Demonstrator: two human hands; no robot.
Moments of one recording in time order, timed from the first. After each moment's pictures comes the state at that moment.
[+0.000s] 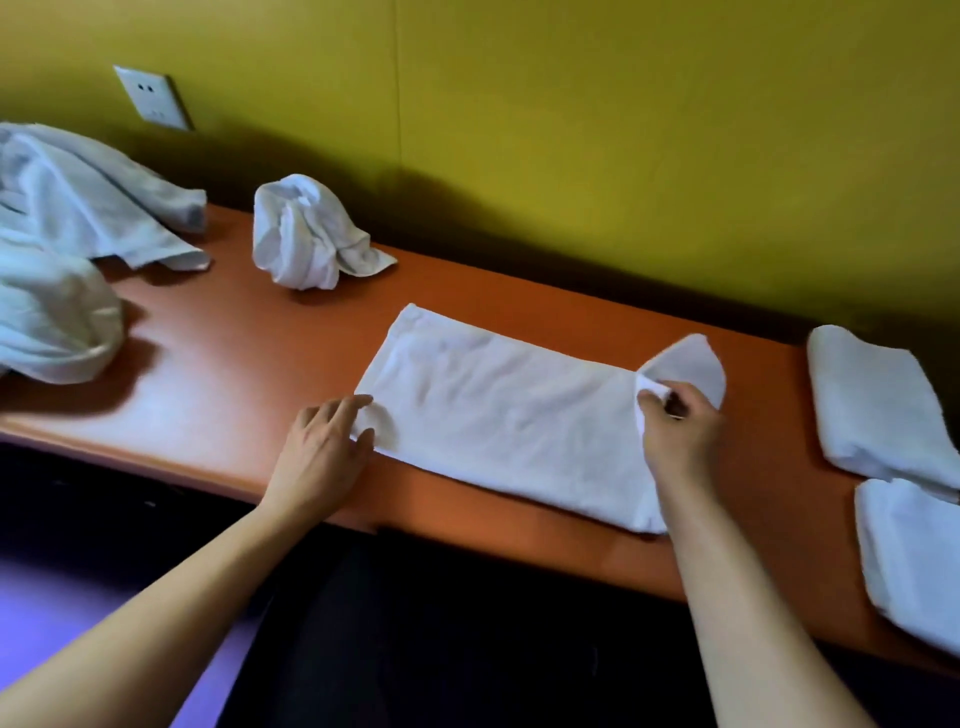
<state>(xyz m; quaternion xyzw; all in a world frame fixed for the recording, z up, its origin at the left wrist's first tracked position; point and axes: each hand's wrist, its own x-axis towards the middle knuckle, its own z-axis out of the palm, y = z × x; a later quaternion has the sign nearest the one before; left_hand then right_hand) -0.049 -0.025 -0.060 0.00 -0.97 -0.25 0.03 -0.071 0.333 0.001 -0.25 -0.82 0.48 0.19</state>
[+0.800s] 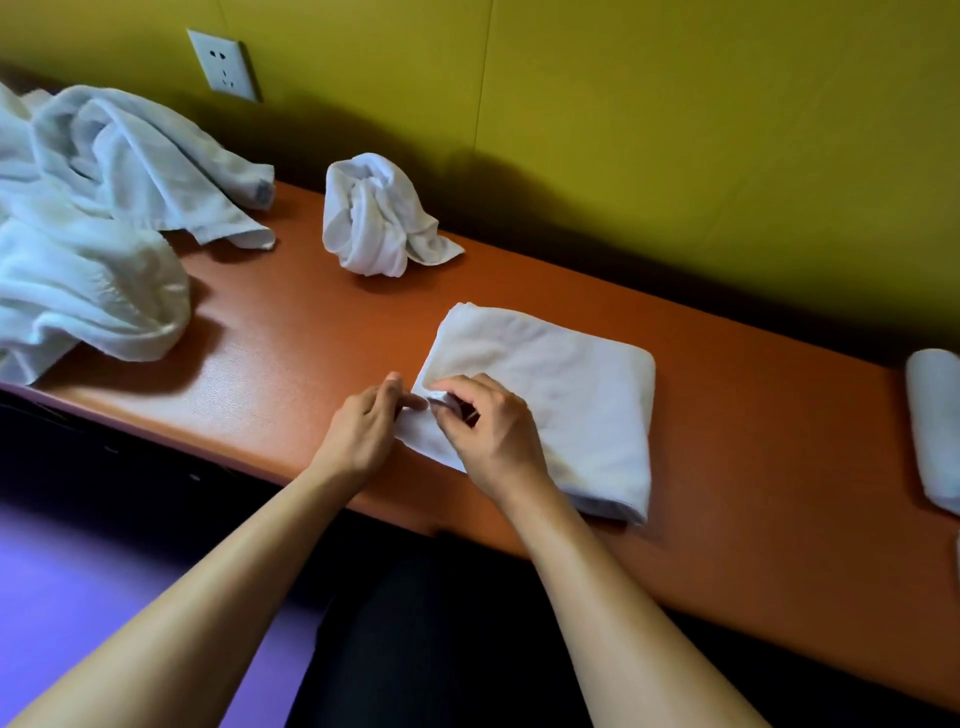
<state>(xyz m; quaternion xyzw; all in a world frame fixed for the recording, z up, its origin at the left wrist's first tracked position) -0.077 -0.066 -0.063 0.13 -0.82 -0.56 -0.04 -0.084 0.106 -0.035 0.15 -0.89 0.42 0.04</state>
